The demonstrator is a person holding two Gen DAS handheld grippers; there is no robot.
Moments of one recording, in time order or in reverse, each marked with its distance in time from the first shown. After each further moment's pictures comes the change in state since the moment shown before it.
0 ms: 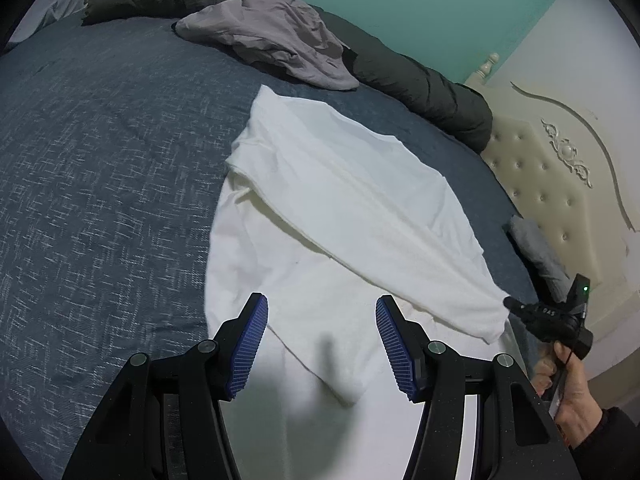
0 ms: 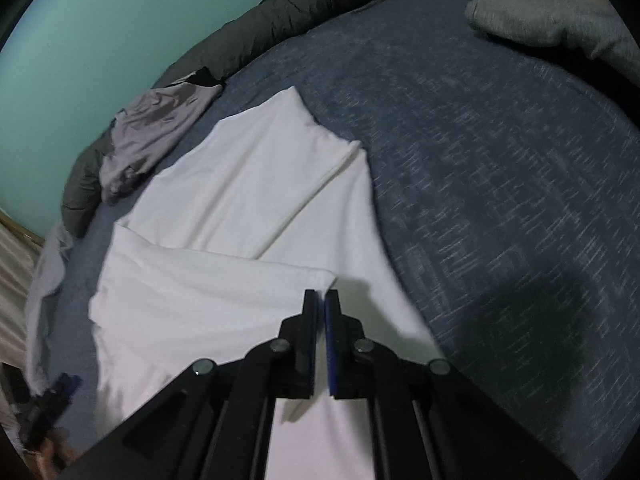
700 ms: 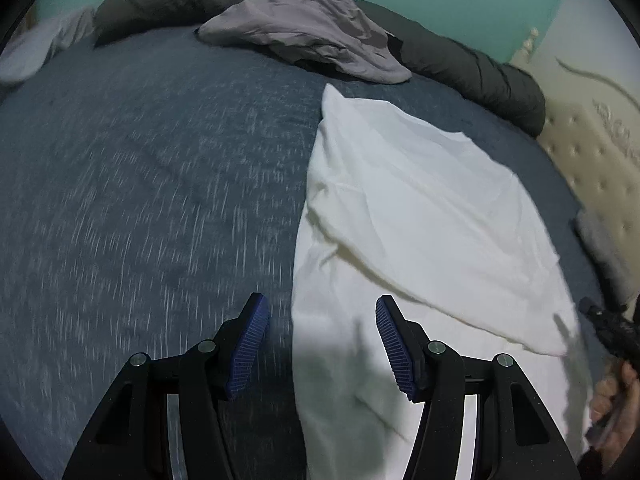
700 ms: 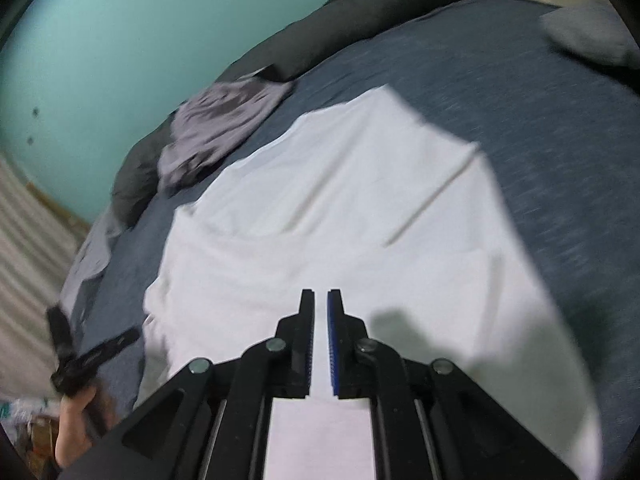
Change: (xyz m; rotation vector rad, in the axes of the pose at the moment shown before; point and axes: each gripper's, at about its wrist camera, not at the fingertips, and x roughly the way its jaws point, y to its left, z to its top) left arm 0.056 0.029 0.055 0.105 0.051 0.220; right arm 0.013 0.062 -0.012 -0.074 -0.010 0.233
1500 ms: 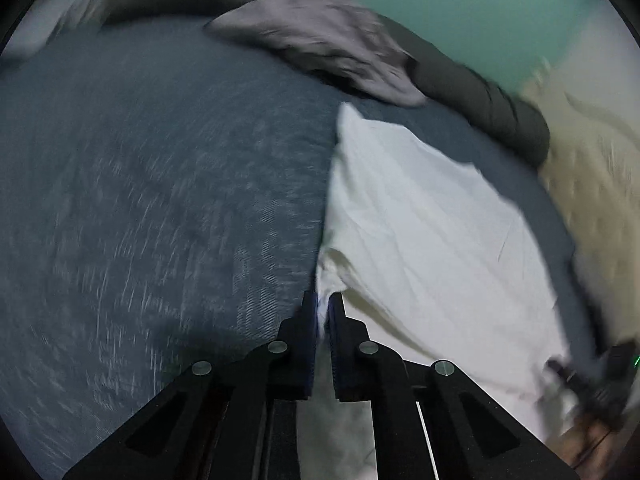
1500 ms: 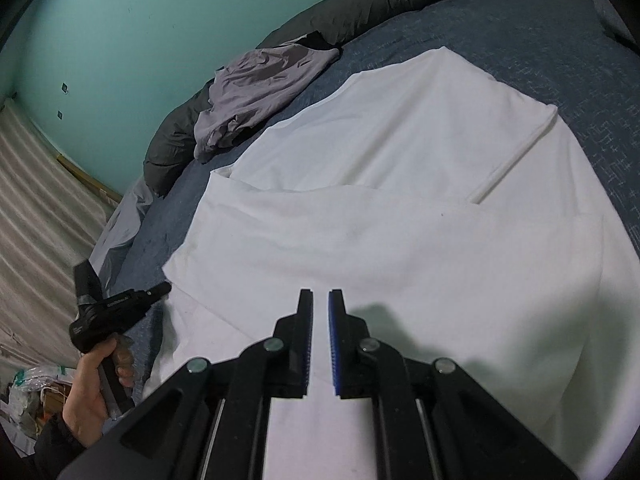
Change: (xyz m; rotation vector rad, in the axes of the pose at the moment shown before) left arm 0.021 0.049 0.012 -0.228 -0.035 -0.093; right arm 0.040 0.020 -0.013 -0.043 0.079 0.122
